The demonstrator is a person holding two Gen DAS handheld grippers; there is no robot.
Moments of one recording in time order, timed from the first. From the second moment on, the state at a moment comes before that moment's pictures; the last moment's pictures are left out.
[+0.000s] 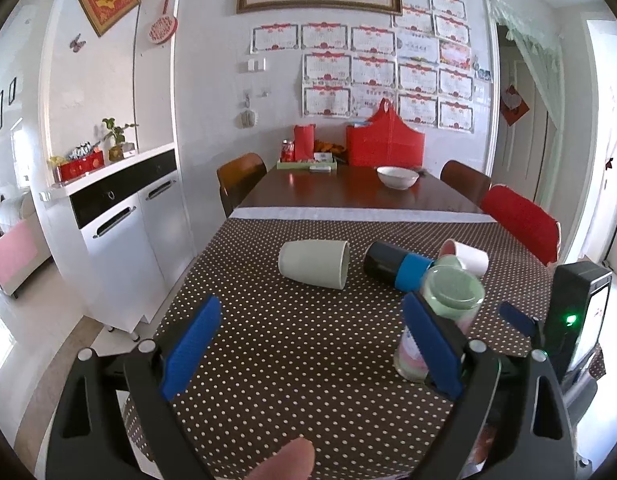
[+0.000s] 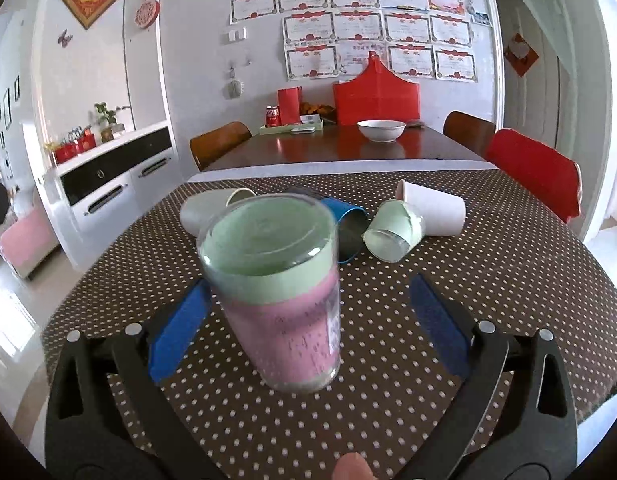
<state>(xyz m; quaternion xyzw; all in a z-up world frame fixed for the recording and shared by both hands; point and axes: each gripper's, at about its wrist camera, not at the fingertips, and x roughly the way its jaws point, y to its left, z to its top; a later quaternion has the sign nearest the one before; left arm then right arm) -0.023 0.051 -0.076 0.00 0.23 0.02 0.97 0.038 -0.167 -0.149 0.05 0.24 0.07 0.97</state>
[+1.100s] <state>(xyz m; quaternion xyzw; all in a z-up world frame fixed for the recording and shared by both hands) -0.145 0.014 -0.023 0.00 0.11 0.03 0.99 -0.125 -0.210 -0.031 0.05 0.13 0.02 0.99</state>
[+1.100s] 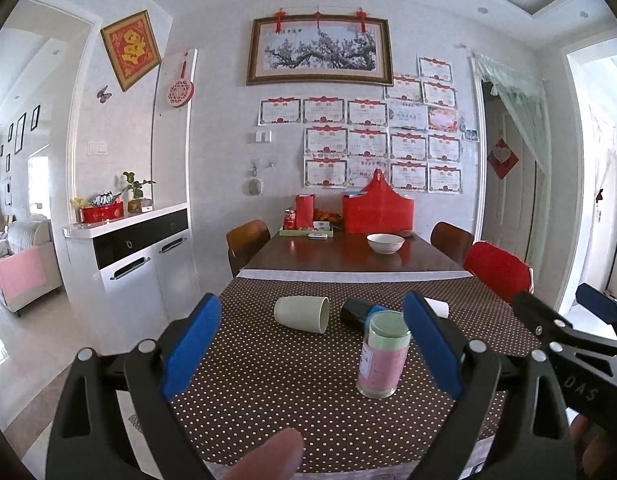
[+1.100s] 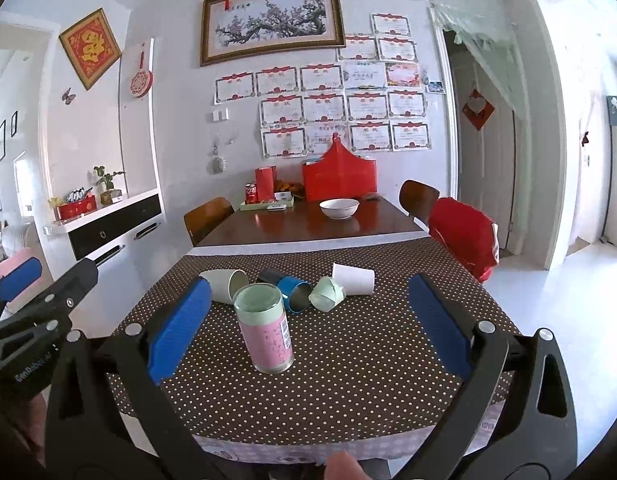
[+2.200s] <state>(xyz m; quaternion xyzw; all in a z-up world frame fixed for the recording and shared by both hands) -0.152 0.019 -0.022 0.00 0.11 0.04 0.99 -0.136 -0.206 -0.025 0.06 0.12 0.01 0.99</state>
